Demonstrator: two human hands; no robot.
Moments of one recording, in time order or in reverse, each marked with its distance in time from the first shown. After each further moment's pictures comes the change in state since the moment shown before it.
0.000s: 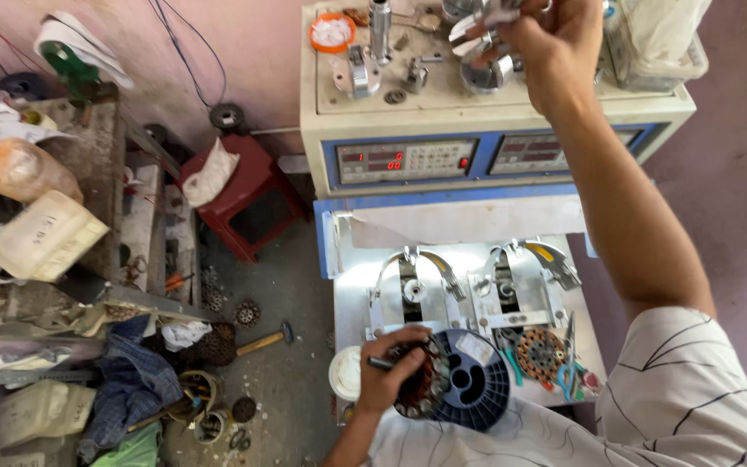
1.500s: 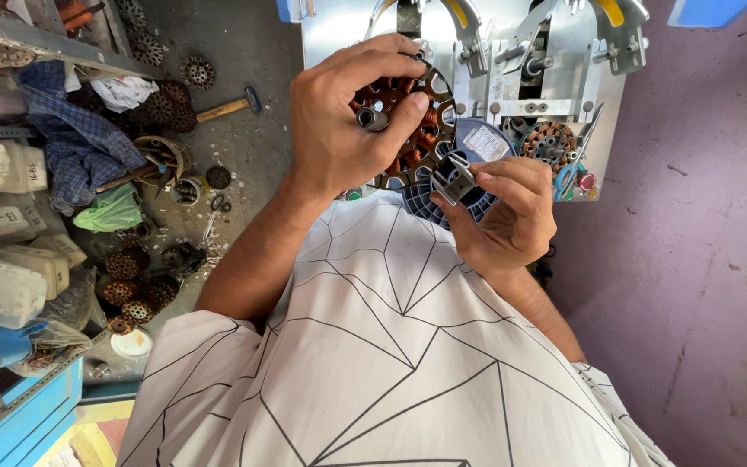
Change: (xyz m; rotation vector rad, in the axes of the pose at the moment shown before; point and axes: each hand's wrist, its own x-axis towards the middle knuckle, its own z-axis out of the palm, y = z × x) left_hand 0.040 0.086 -0.009 0.681 -0.021 0.371; right_hand -0.382 -0.047 0.140 -0.712 0.125 0.035
